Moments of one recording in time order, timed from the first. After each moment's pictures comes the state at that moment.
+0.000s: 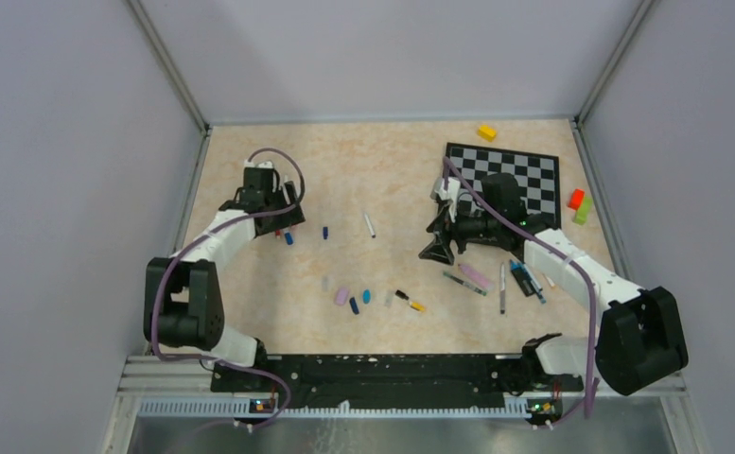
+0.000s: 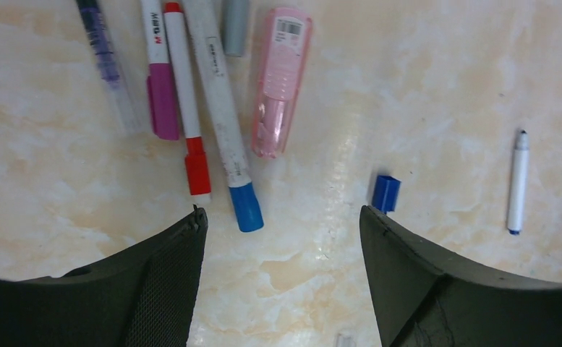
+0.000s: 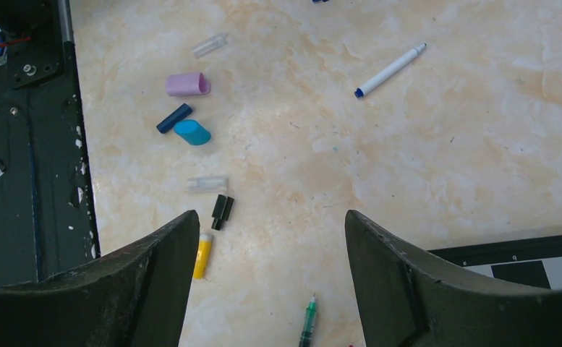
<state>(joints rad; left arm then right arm) -0.10 1.47 0.92 -0.30 0.03 -0.38 0.39 1.27 0.84 -0.26 -0.82 -0.39</state>
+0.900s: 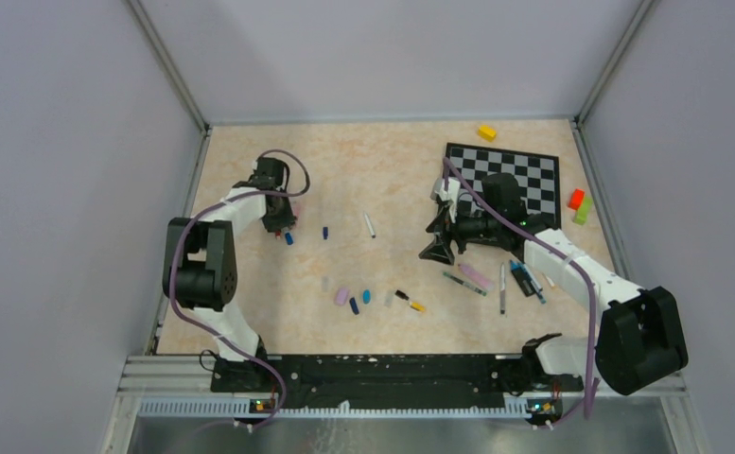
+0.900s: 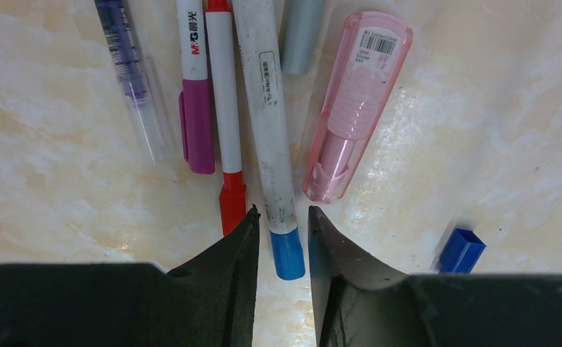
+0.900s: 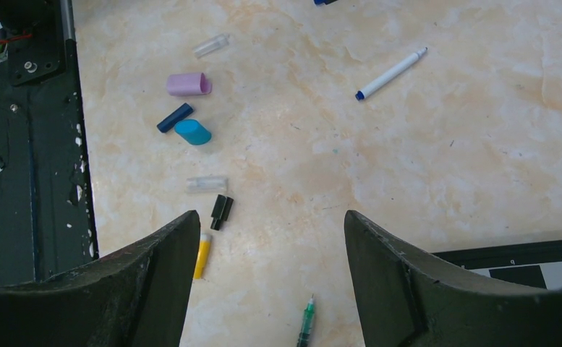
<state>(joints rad) -0.10 1.75 1.13 -0.47 -0.12 -0.38 0.39 1.27 0.84 -0.25 -0.84 -0.40</state>
